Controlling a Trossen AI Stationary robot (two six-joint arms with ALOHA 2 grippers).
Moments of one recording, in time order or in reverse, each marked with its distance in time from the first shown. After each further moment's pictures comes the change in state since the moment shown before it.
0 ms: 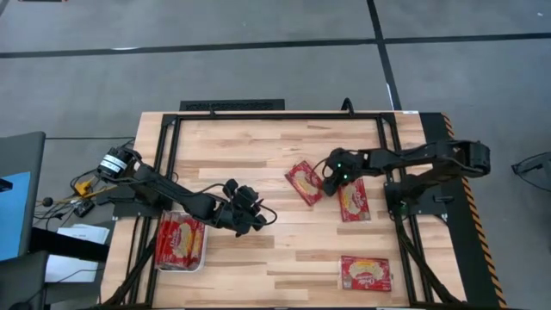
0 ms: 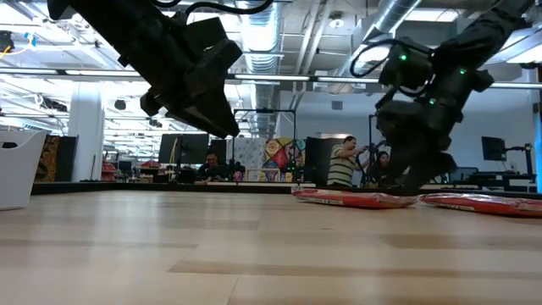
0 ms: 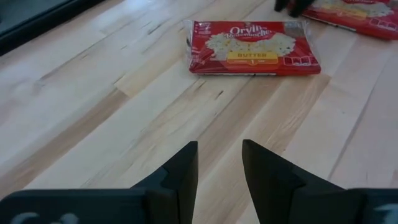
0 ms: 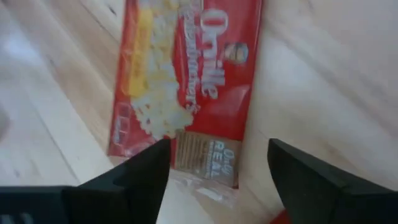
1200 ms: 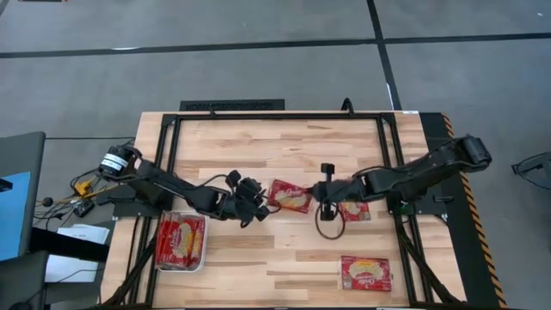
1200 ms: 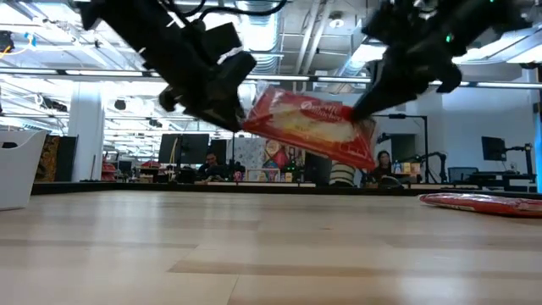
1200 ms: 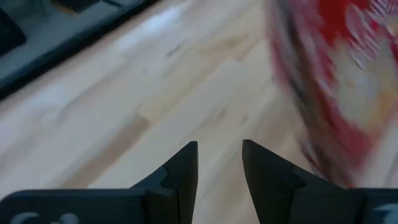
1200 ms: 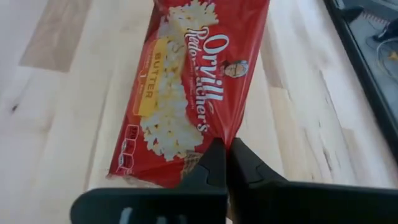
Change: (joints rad) left arm 0.080 -0.002 0.000 0.064 -0.022 0.142; right arm 0.474 -0.001 0.170 0.116 0.536 -0.701
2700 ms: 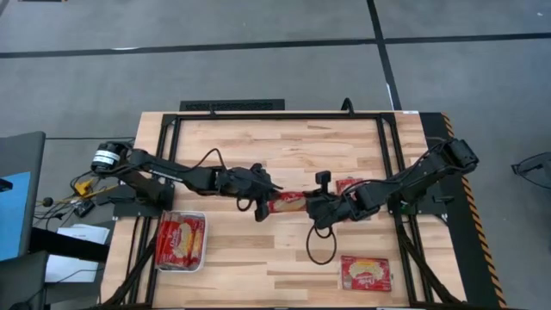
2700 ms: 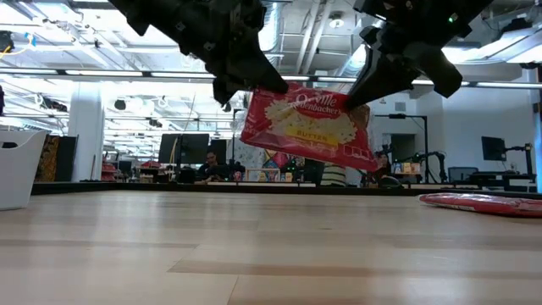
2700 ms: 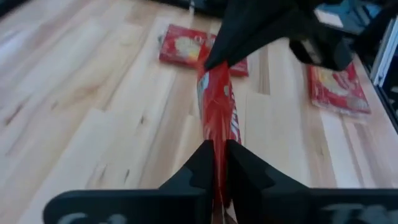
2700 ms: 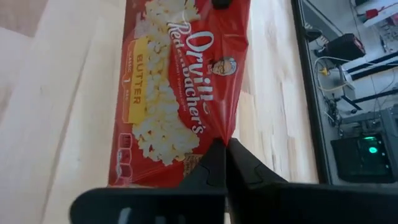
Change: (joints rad) left arm 0.188 -0.090 0.012 0.221 0.710 0.270; right arm 0.154 0.163 0.214 -0.222 0.314 -0.088
